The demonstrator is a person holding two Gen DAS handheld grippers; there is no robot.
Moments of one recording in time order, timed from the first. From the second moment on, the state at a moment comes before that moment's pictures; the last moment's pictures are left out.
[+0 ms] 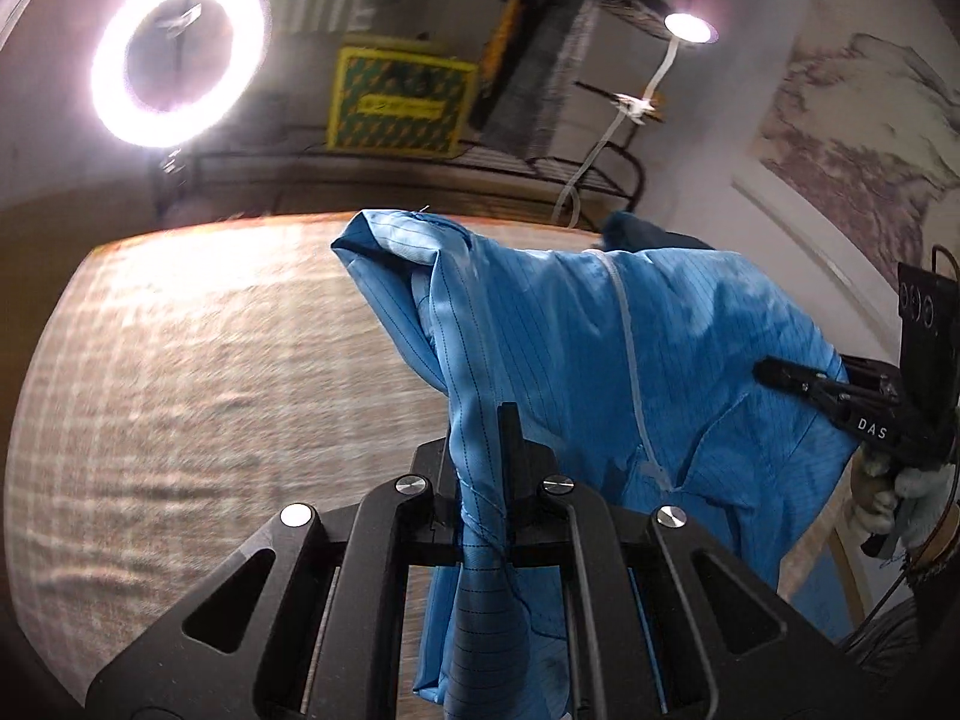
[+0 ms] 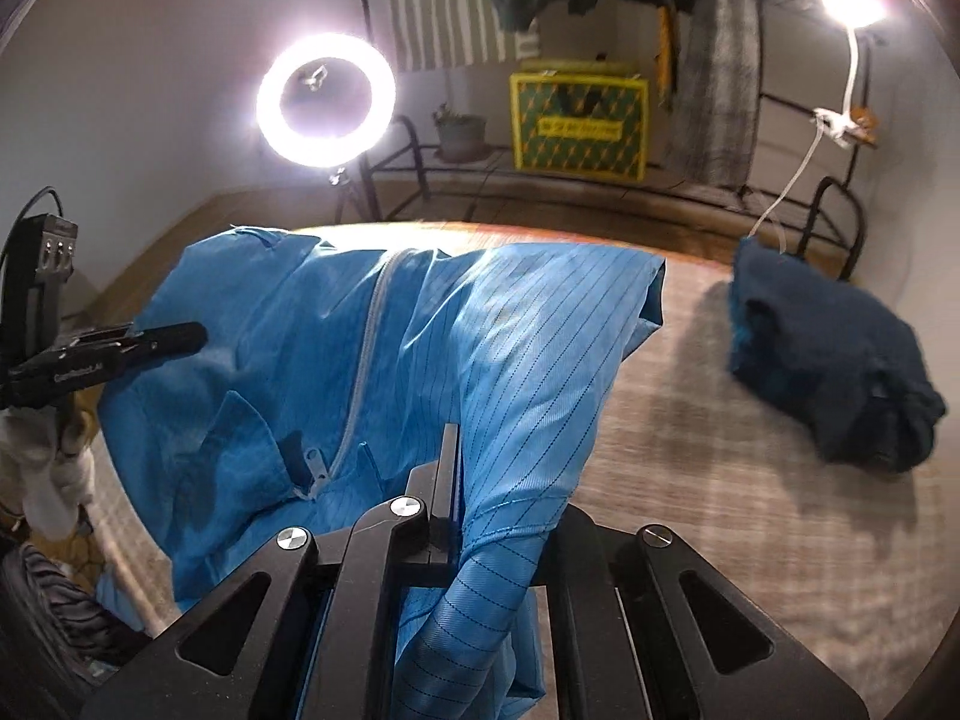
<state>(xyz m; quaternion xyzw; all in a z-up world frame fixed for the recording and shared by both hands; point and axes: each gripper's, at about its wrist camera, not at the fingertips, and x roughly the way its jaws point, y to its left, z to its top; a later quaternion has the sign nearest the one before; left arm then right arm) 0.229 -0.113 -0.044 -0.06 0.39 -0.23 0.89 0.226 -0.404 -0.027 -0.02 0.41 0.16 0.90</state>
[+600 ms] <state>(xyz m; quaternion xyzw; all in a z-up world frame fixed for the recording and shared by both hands) 0.243 -0.271 -0.006 -0.03 0.36 -0.33 0.87 0.219 -0.503 0.011 -0.03 0.38 0.06 0.92</state>
